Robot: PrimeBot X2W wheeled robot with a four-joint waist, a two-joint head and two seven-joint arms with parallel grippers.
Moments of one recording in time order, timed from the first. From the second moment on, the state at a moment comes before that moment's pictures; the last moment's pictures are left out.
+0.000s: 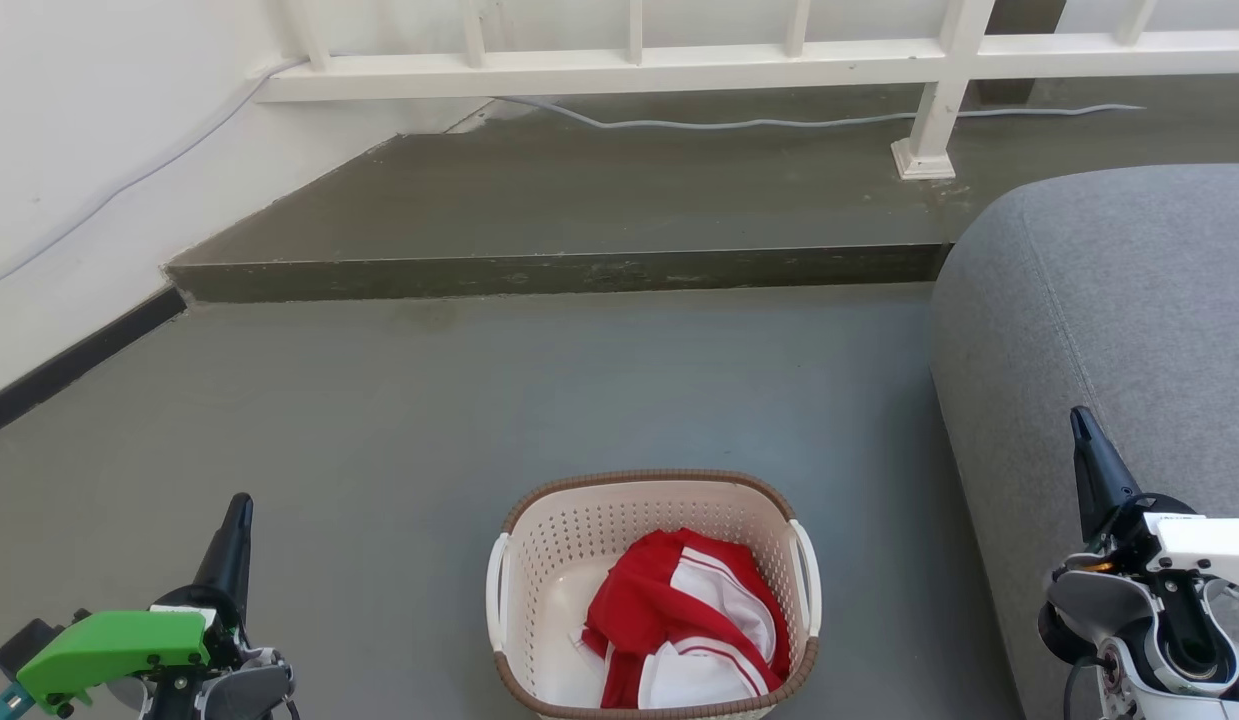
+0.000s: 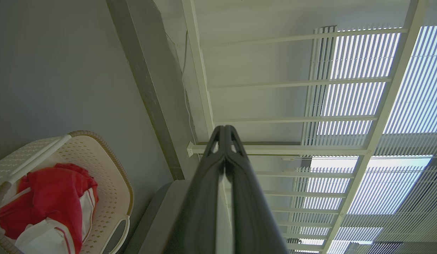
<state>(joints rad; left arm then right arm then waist) -0.05 0.09 0.00 0.27 -1.67 -0.12 0.04 -0.06 -0.04 -0.13 0.29 1.60 0.11 0.10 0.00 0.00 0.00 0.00</state>
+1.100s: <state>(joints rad) -0.05 0.09 0.00 0.28 -1.67 -0.12 0.04 -0.06 -0.04 -0.13 0.29 1.60 0.11 0.10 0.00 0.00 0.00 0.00</state>
